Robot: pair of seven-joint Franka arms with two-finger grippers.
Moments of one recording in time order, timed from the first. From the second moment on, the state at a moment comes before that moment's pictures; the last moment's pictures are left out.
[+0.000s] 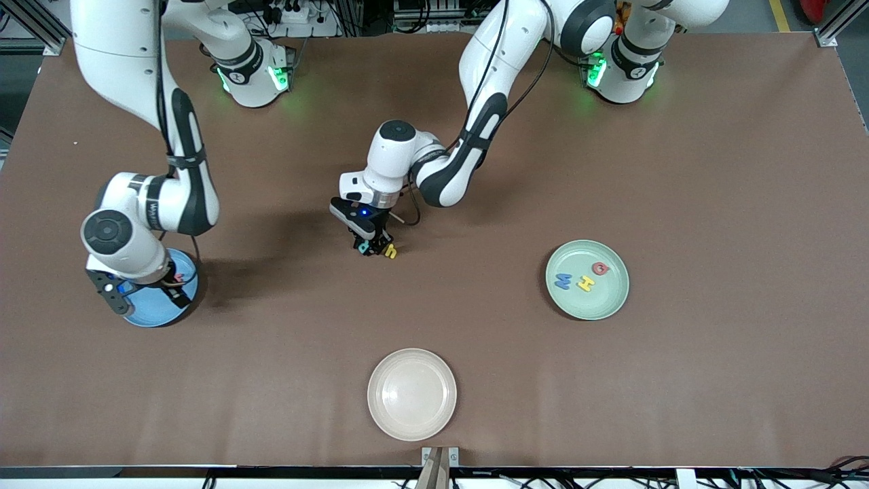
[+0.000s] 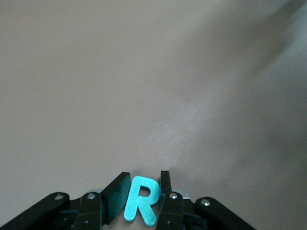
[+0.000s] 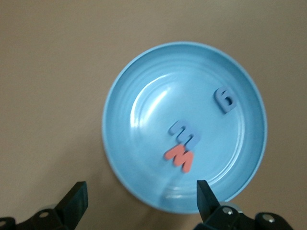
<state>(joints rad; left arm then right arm) -1.12 1.11 0.19 -1.21 0.06 2.80 -0.45 0.57 0.55 -0.64 -1.99 0.07 2.46 0.83</state>
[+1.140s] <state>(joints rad) -0.95 0.95 0.12 -1.27 0.06 2.46 -0.11 0.58 0.55 -0.52 -1.83 0.23 2.27 0.89</state>
